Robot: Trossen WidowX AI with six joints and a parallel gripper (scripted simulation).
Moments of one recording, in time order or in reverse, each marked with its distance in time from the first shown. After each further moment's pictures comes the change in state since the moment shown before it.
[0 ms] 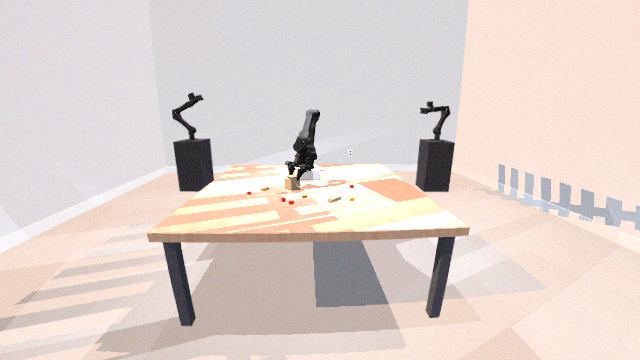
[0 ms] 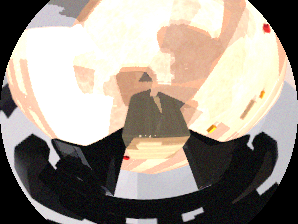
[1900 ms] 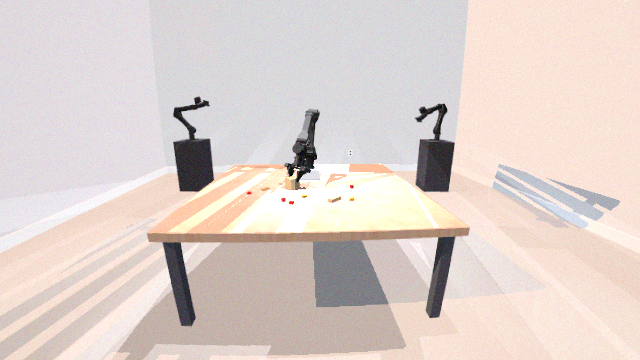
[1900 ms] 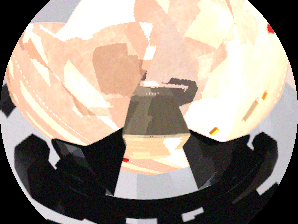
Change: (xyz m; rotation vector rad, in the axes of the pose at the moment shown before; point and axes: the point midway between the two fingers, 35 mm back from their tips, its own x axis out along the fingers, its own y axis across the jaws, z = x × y) arm 0.012 0.000 0.000 -0.006 0.000 -0.001
